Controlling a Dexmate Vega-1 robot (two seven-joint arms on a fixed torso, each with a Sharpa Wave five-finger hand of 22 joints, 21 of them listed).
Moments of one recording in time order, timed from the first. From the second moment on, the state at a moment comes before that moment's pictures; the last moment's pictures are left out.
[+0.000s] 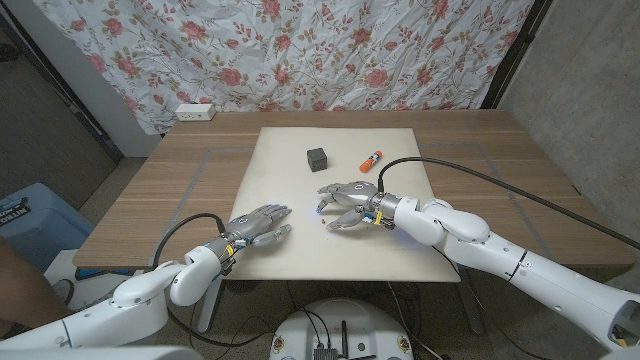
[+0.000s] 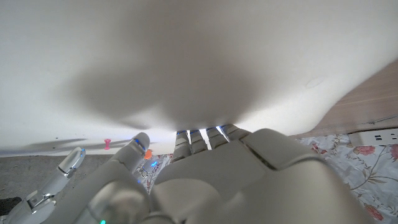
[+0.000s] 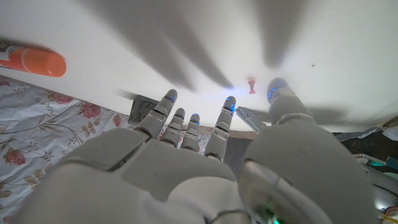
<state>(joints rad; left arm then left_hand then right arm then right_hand) 1.32 1.13 0.52 -2.03 0.45 0.19 0.18 0.04 0.08 0.71 0.14 0.20 0.15 -0.04 0.18 0.17 0.08 -0.08 0.18 0.17 0.03 -0.03 0.17 0.16 -0.01 -0.03 0.19 0.16 -0.82 -0.77 -0.78 -1.89 -0.75 0.09 0.17 0.74 -0.09 0.49 -0.17 0.19 0.56 -0.22 0.31 0.20 0.14 -0.03 0.20 0.20 0.08 0.01 0.22 0.22 0.32 0.04 0.19 0.17</state>
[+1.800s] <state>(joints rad) 1.34 1.14 0.52 -2.05 0.46 0.21 0.20 0.06 0.09 0.74 0.11 0.19 0.16 -0.05 0.18 0.17 0.09 -0.08 0.19 0.17 0.04 -0.04 0.17 0.16 0.00 -0.03 0.19 0.16 -0.85 -0.75 -0.79 -1.82 -0.70 0.12 0.03 0.82 -0.06 0.48 -0.17 0.19 0.81 -0.22 0.41 0.22 0.24 -0.05 0.22 0.20 0.15 -0.04 0.25 0.22 0.40 0.01 0.19 0.17</state>
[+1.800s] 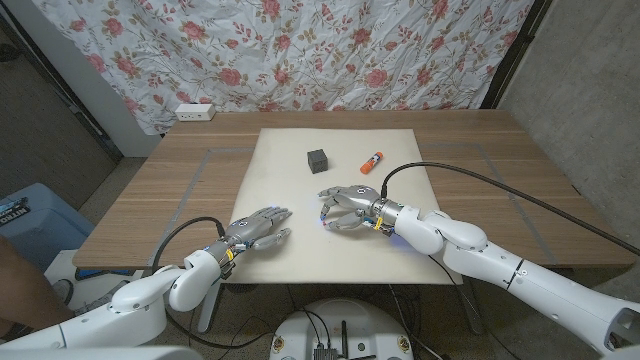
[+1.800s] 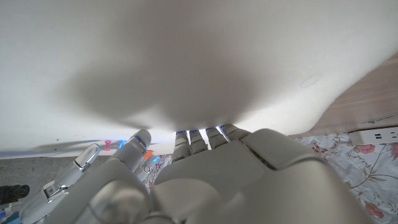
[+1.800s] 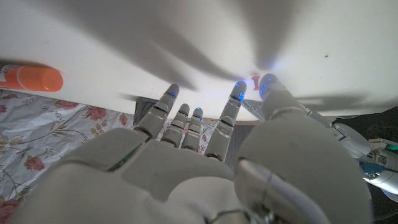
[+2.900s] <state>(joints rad) 1.34 1.13 0.52 -2.05 0.46 0.22 0.19 0.07 0.10 0.76 0.10 0.19 0.17 -0.06 0.18 0.17 0.09 -0.08 0.18 0.17 0.04 -0.04 0.17 0.16 0.00 -0.04 0.19 0.16 -0.86 -0.73 -0.79 -1.78 -0.69 0.15 -0.03 0.87 -0.05 0.48 -0.17 0.19 0.90 -0.22 0.44 0.22 0.27 -0.06 0.22 0.20 0.18 -0.04 0.26 0.22 0.42 0.00 0.19 0.17</state>
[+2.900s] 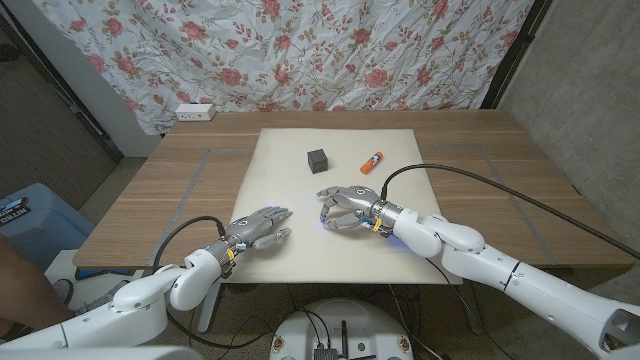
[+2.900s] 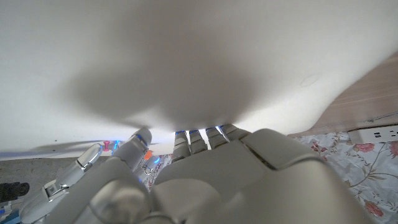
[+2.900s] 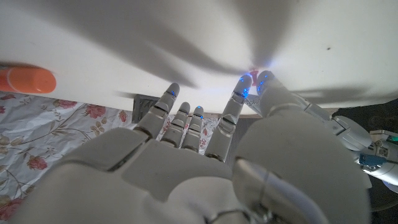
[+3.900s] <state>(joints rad) 1.33 1.13 0.52 -2.04 0.46 0.22 0.20 0.08 0.10 0.77 0.09 0.18 0.17 -0.06 0.18 0.17 0.10 -0.08 0.19 0.17 0.04 -0.03 0.17 0.16 0.00 -0.04 0.19 0.17 -0.84 -0.71 -0.80 -1.75 -0.67 0.17 -0.05 0.89 -0.03 0.46 -0.17 0.19 1.00 -0.22 0.49 0.23 0.31 -0.08 0.22 0.20 0.20 -0.04 0.27 0.23 0.44 -0.02 0.19 0.17</state>
